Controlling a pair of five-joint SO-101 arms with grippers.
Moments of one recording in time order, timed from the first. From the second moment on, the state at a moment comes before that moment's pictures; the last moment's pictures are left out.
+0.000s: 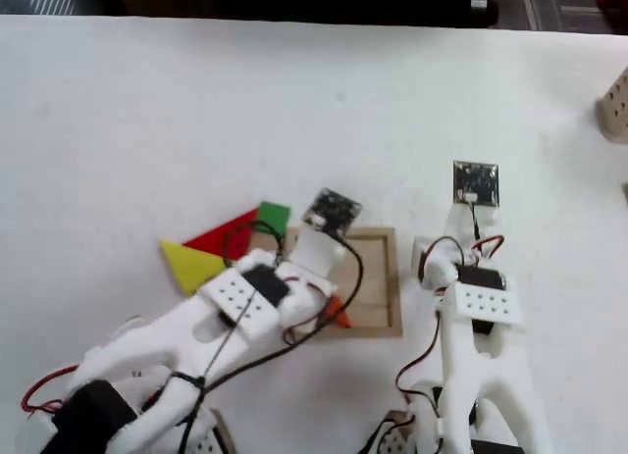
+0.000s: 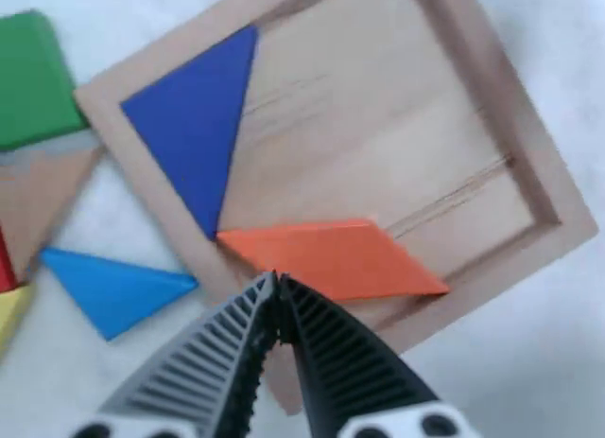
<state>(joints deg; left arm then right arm) 36.7 -19.1 55.3 44.1 13.8 5.1 -34.2 66.3 33.5 4.9</state>
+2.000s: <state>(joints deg) 41.1 -4.4 52.1 27.5 24.1 5.1 -29.5 63.7 32.9 4.9</state>
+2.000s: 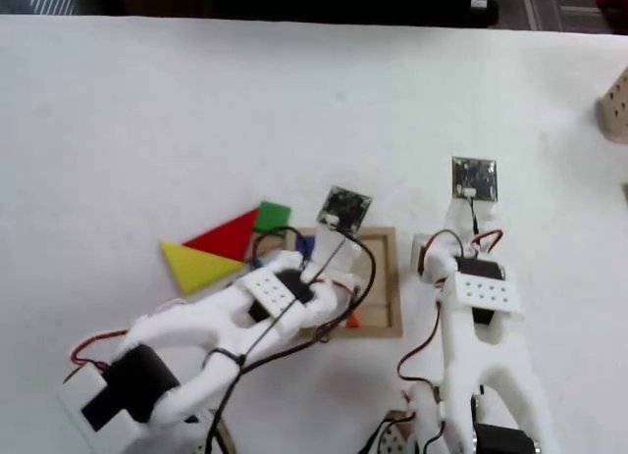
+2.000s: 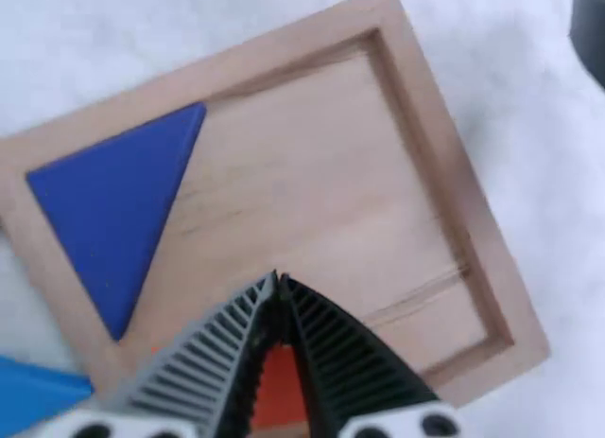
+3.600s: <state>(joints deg) 40.6 -11.8 56.6 33.8 19.2 5.1 -29.5 63.7 32.9 4.9</state>
